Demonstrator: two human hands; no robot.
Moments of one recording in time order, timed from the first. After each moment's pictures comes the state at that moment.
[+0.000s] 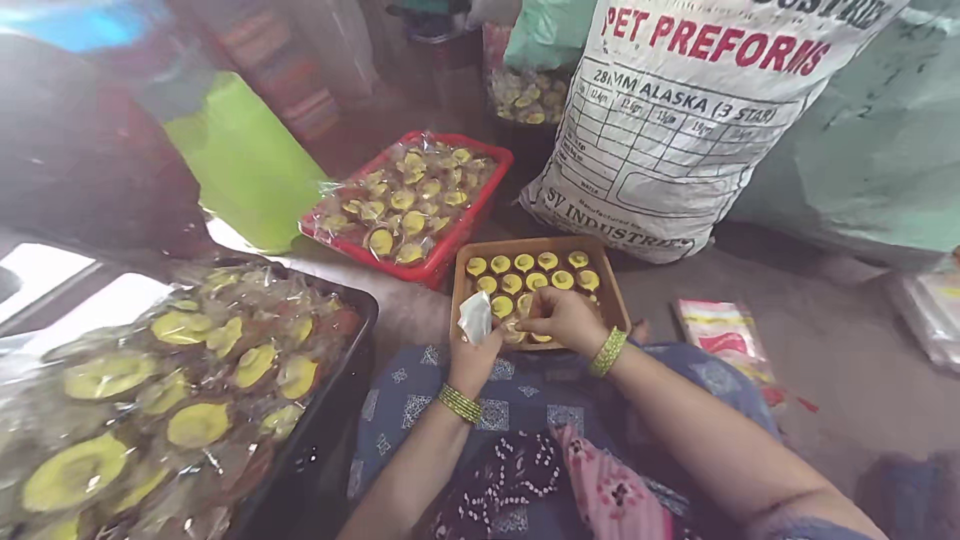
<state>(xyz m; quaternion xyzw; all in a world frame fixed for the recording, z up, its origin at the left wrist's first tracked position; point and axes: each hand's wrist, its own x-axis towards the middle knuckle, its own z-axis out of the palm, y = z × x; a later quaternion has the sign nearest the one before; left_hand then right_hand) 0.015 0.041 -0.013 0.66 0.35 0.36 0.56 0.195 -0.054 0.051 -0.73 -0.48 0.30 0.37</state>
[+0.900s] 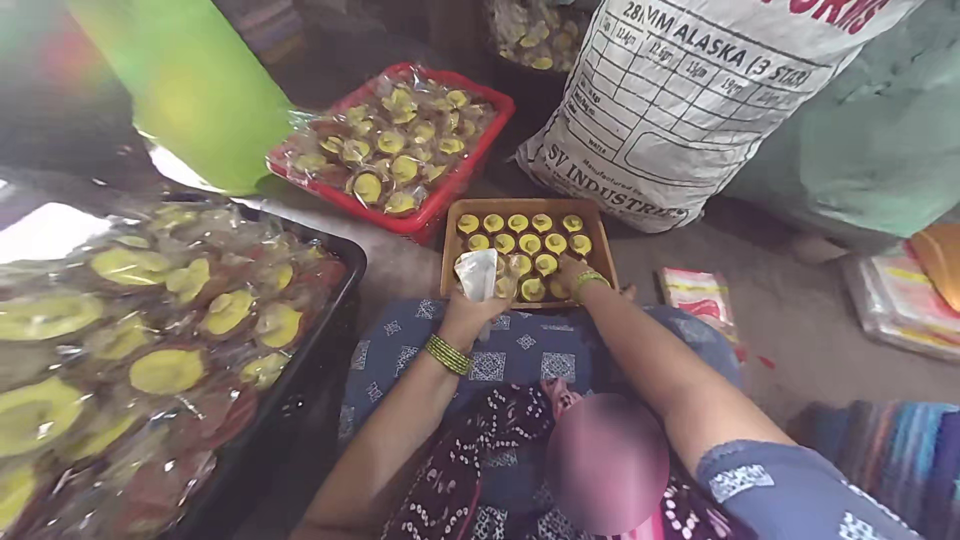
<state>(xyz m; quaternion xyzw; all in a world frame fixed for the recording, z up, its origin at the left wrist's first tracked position) 0.002 0.045 -0.001 0.56 0.38 0.24 0.70 0.275 -0.024 -0.078 -0.90 -0.32 0.30 0.01</state>
